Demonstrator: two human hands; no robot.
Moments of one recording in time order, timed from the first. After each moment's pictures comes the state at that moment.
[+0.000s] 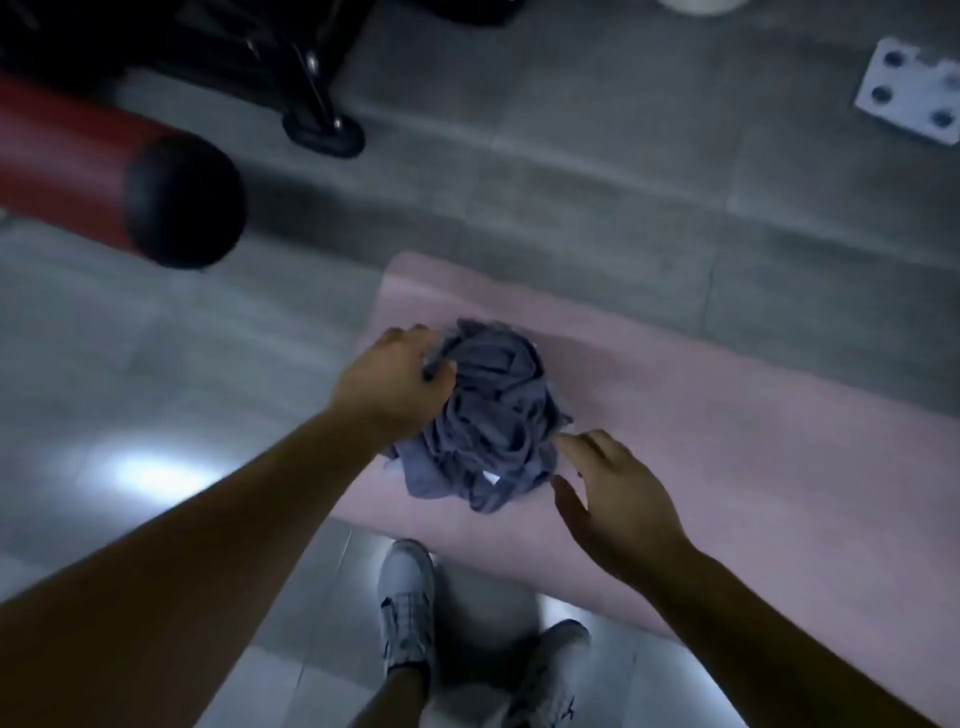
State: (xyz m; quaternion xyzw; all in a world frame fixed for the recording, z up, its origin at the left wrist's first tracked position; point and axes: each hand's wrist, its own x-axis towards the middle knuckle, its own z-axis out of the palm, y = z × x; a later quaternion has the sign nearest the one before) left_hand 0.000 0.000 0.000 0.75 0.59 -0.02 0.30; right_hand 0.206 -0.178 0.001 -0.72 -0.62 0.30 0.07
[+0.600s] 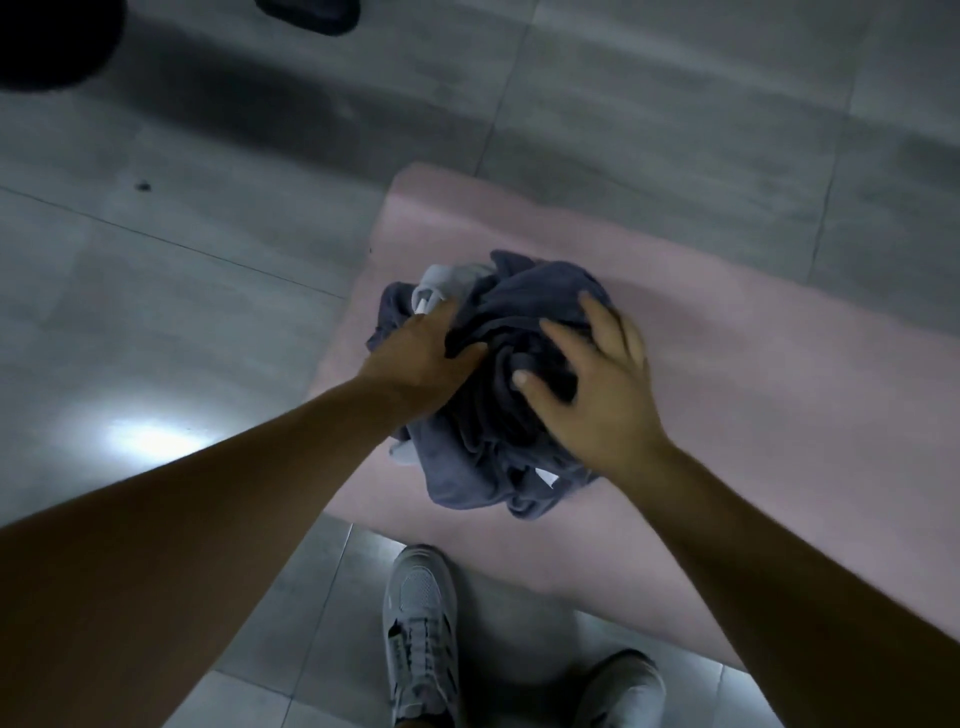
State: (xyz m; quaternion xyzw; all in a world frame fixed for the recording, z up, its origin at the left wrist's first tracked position) left_hand -0.029 0.024 -0.185 0.73 0.56 -0.05 0.40; right_hand 0.155 -0.077 -0.191 -0.76 -0.58 0.23 0.18
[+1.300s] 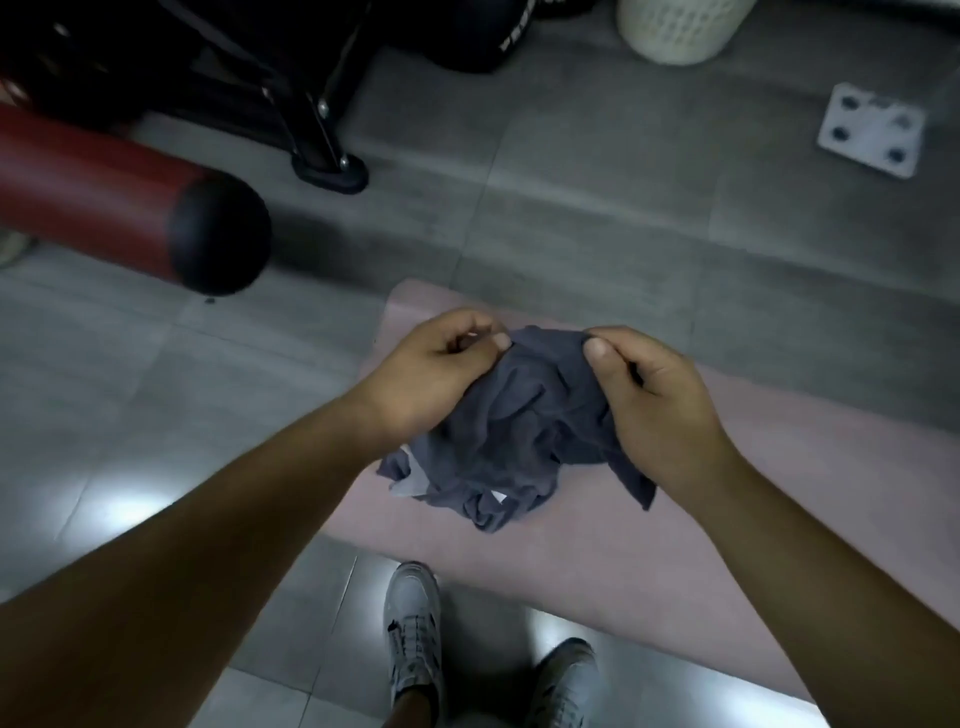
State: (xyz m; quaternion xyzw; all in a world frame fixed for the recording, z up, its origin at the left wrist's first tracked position) left_hand 0.022 -0.010 0.113 0.58 0.47 0.18 0.65; right_hand 0.206 -0.107 0.124 -0.67 -0.47 0.39 0.42
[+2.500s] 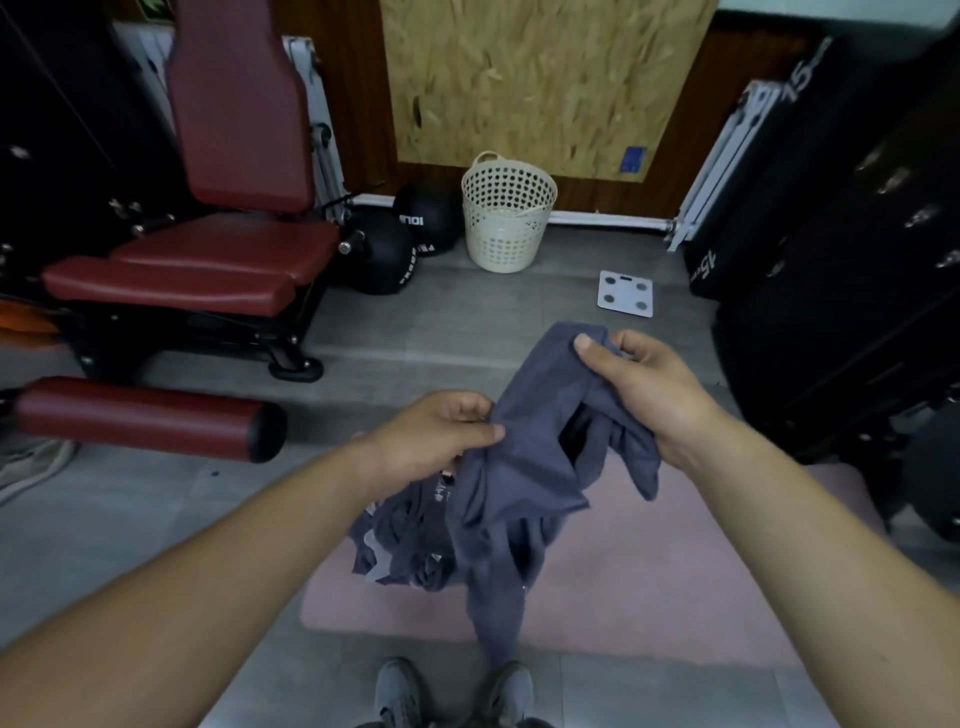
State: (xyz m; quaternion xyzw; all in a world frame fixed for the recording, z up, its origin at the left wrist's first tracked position) left_hand 0.060 -0.156 0.531 0.63 0.33 0.04 0.70; right_hand 0.260 -0.261 0.575 -0.69 -0.25 0.40 0.55
